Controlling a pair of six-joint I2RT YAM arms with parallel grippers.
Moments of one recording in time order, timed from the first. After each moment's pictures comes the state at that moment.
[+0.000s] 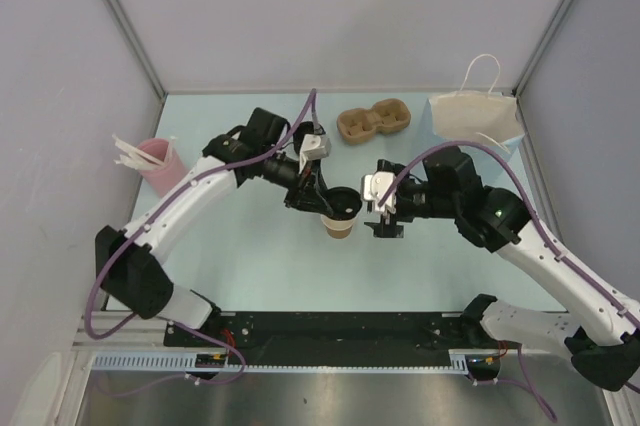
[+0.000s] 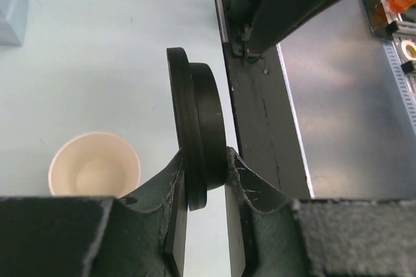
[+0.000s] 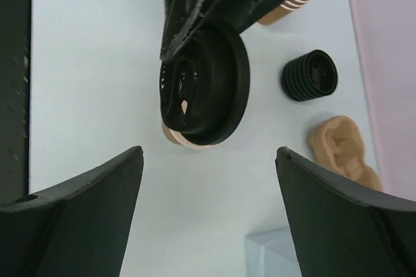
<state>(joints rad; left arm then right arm) -0.54 1.41 1.29 -0.72 1.14 0.48 0.72 1.03 1.17 -0.63 -0.49 -0.70</state>
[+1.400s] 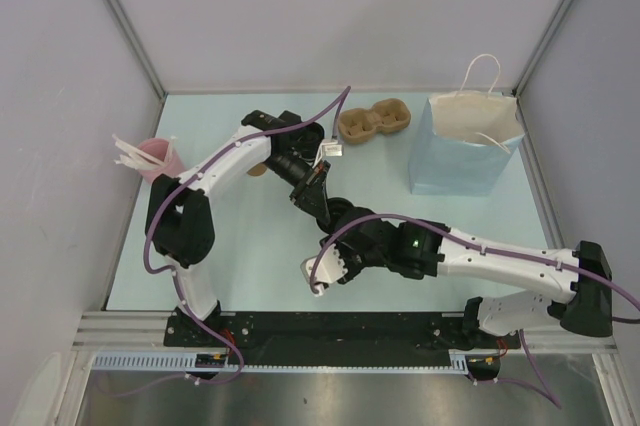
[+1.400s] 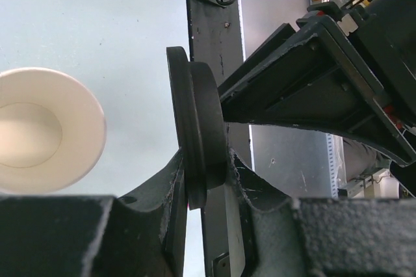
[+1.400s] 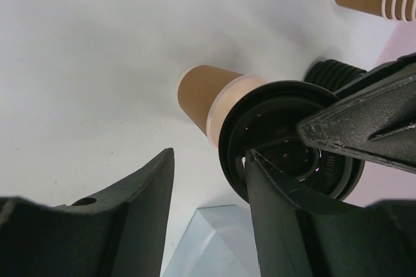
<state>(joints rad) -0.51 1.84 1.60 -1.34 1.16 0.76 1.25 1.26 1.09 -0.68 0.11 -0.99</state>
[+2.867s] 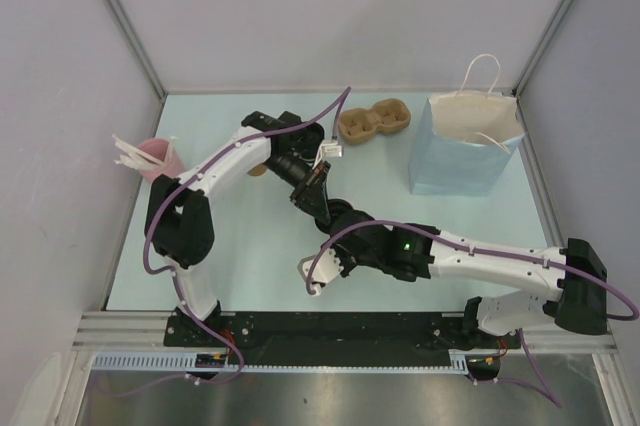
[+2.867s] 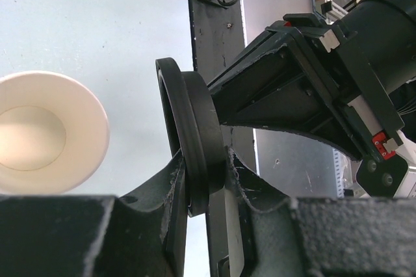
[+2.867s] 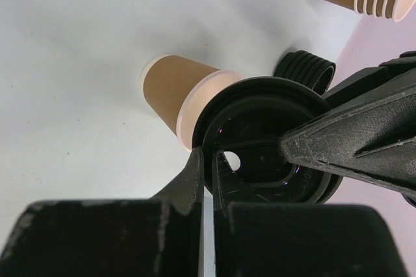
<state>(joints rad) -0.51 1.84 1.59 -1.33 1.16 0.77 1.24 1.30 1.02 -0.54 0.23 -1.11</state>
